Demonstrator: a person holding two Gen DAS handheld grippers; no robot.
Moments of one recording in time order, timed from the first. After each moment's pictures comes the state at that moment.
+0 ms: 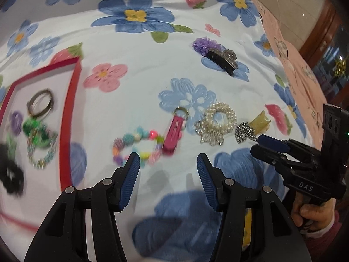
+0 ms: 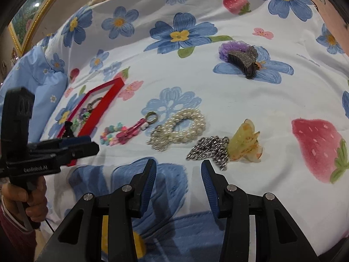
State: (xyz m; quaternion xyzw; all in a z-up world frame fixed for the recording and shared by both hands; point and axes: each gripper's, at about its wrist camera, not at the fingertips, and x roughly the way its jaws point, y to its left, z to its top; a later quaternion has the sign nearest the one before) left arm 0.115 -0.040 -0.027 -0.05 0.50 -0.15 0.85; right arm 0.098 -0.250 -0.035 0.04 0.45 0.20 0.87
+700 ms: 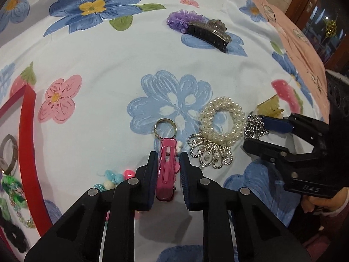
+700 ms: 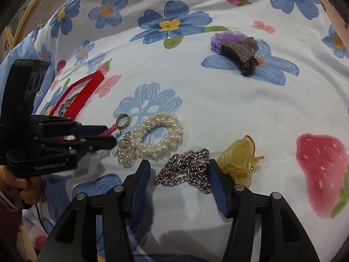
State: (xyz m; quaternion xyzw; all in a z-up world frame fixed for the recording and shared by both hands) left arm 0.168 -0.080 -0.060 0.04 0.53 -0.22 0.82; right arm 0.137 -0.253 -0.060 0.01 0.47 0.18 0.86
